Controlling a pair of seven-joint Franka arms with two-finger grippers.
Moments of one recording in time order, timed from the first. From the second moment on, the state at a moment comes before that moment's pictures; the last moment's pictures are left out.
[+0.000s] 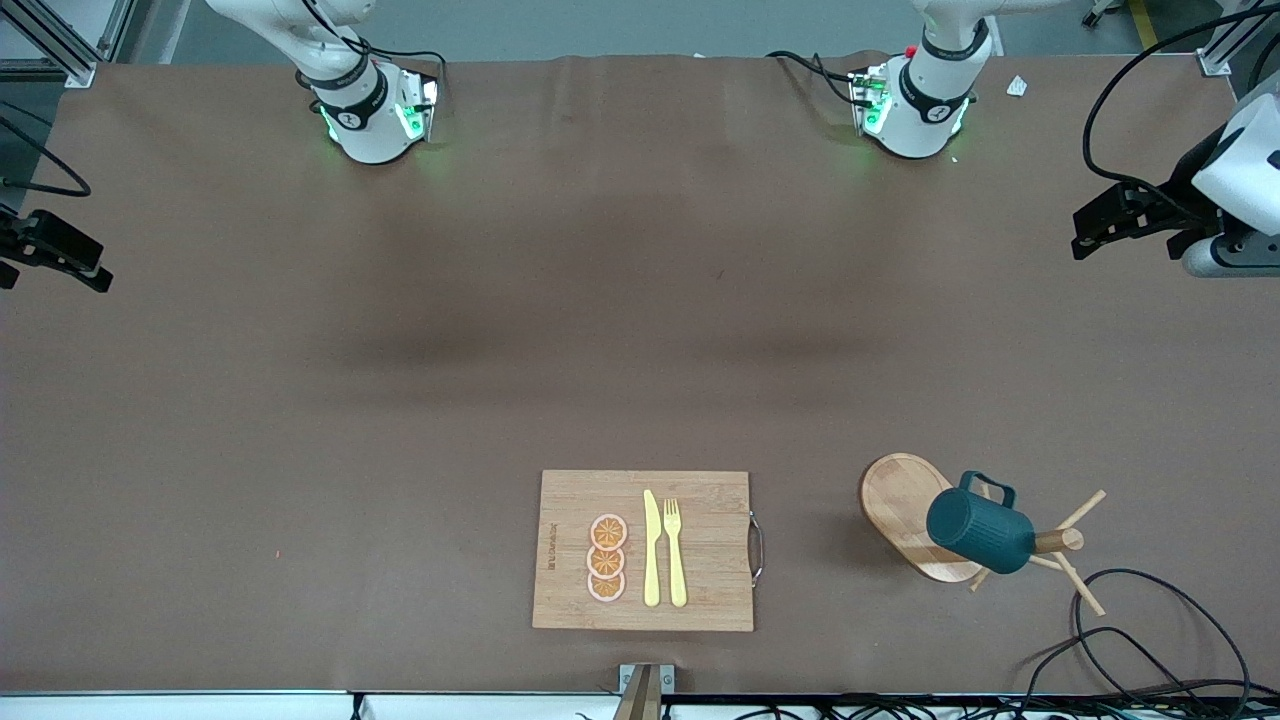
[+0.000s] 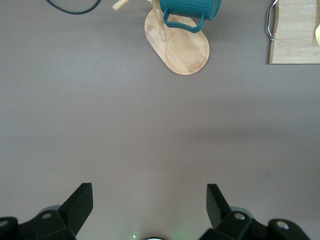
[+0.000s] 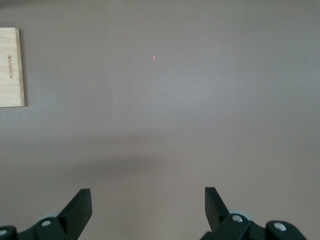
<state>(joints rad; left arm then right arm) 0.04 0.02 -0.15 -1.49 0.02 1.47 -0.08 -0.07 0.00 0.00 -1.54 -0.02 1.61 -0.03</state>
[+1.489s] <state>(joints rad) 0.07 0.14 -0.15 -1.49 0.02 1.66 -0.06 -0.08 0.00 0.00 -1.54 -0.02 1.60 -0.05</state>
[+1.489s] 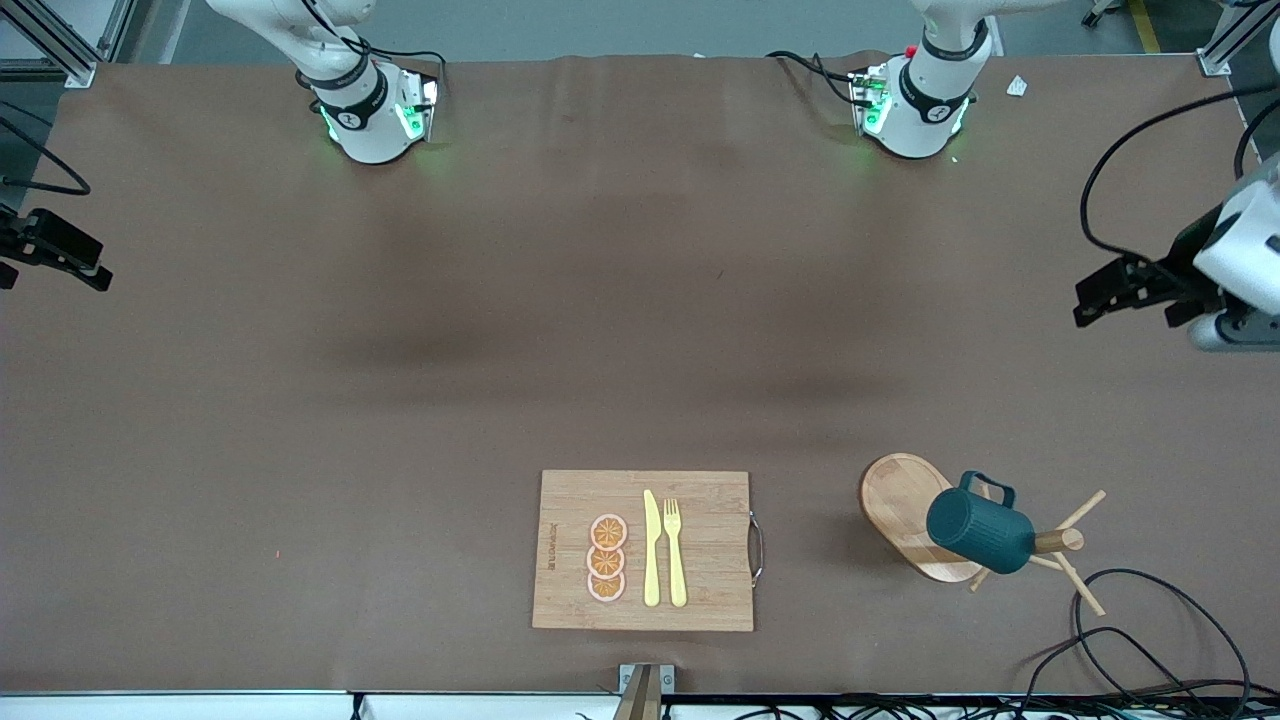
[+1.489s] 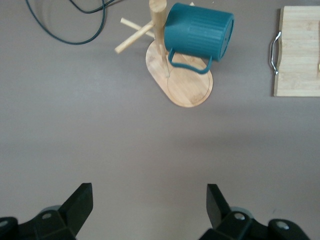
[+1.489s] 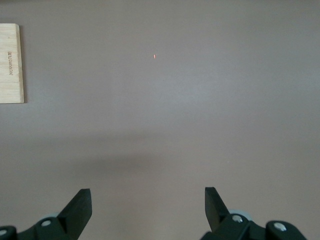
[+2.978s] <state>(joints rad) 0.10 0.45 -0.15 -1.37 -0.18 1.99 -0.33 -0.08 0.00 0.00 -1.54 -0.02 1.60 -0.05</state>
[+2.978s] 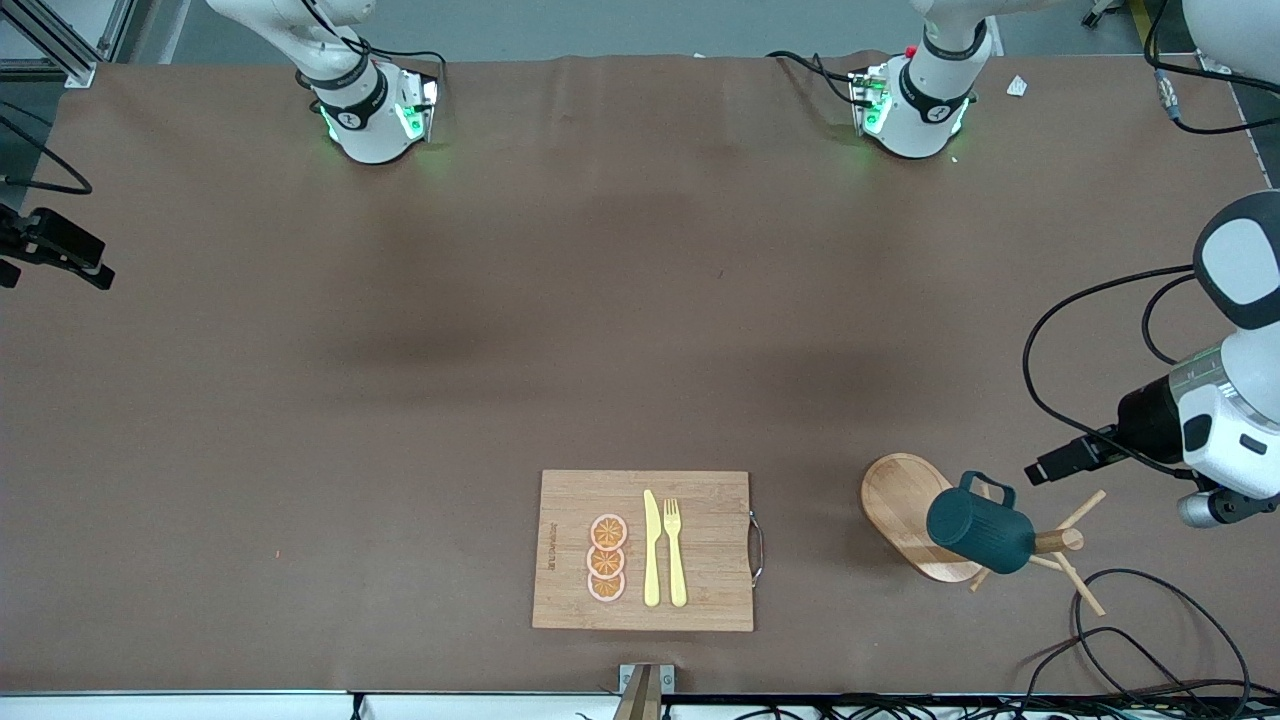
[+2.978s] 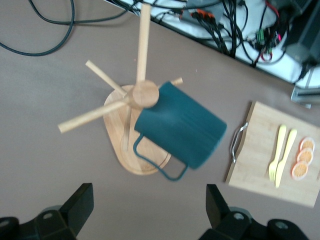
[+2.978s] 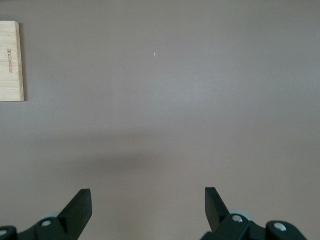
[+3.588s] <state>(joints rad) 0.08 0.55 -0.16 -1.37 -0.34 2.18 -0.77 -0.08 0.00 0.00 -1.54 -0.02 1.60 -0.05</state>
